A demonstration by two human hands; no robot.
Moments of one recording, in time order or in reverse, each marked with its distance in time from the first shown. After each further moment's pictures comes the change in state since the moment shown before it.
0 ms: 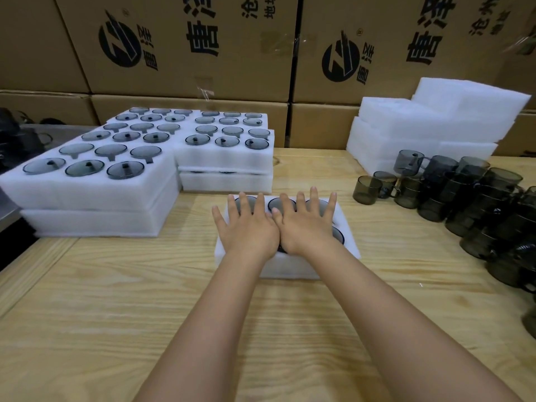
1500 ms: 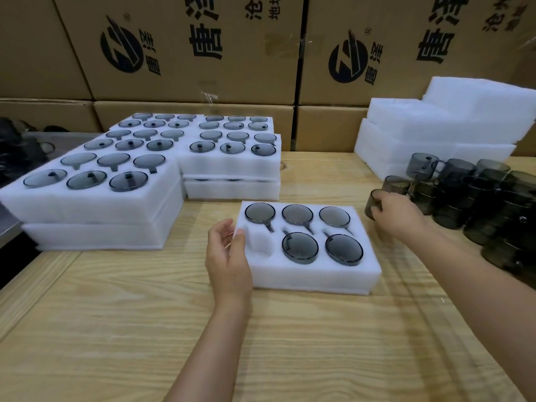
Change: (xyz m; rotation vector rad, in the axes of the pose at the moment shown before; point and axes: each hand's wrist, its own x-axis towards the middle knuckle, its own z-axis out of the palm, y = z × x) left_hand -0.019 -0.037 0.030 -1.436 0.509 -0.109; right_hand 0.065 0.163 0.009 0.164 0.225 0.214
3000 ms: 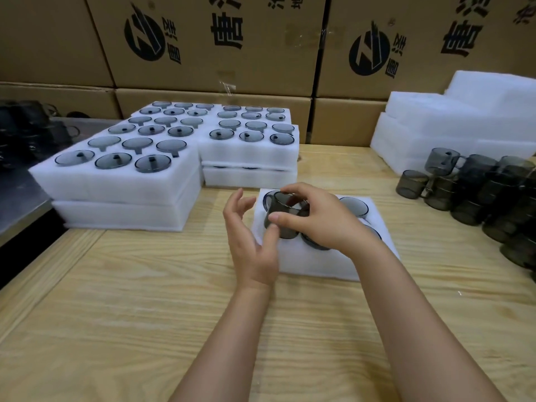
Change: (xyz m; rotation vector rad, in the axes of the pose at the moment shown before) left_hand -0.006 0.008 -0.001 0.046 -0.081 0.341; right_hand -0.109 -0.159 -0.039 0.749 -0.302 -0.371
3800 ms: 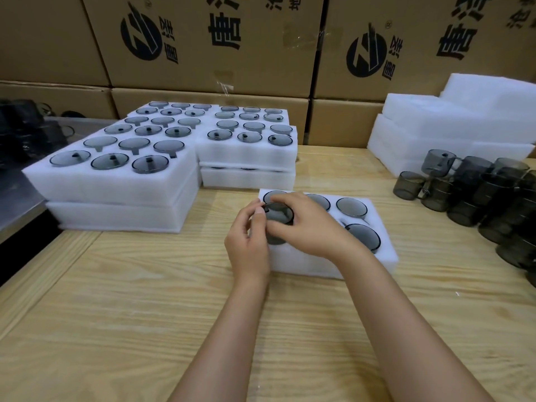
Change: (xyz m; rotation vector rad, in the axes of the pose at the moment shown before) left_hand 0.007 -0.009 0.003 -0.142 0.049 -0.304; right_hand 0.000 -0.007 0.020 -0.119 -0.031 -0.016
